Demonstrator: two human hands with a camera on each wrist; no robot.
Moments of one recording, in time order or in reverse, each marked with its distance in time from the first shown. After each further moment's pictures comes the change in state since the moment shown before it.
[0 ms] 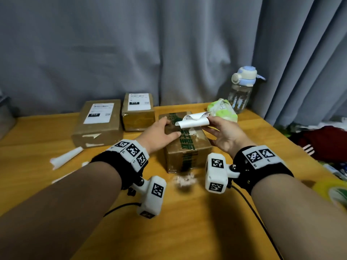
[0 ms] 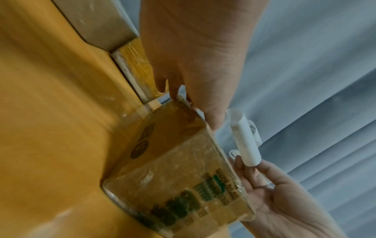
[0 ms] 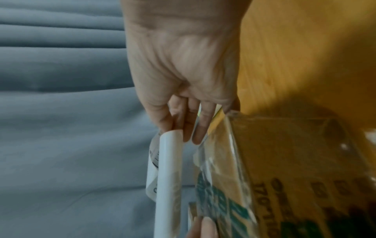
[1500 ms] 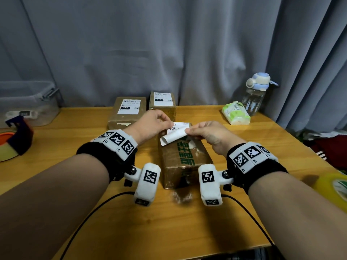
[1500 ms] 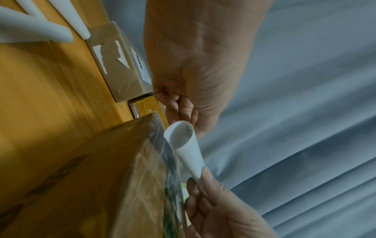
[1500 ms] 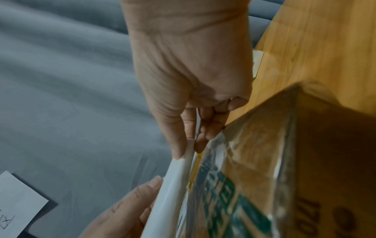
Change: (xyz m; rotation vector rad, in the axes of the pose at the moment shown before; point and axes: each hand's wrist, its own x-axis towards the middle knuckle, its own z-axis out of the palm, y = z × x) left_hand -0.079 -0.023 -0.058 -0.403 0.107 0.000; right_hand -0.078 0.027 0.063 -0.589 -0.300 -0.084
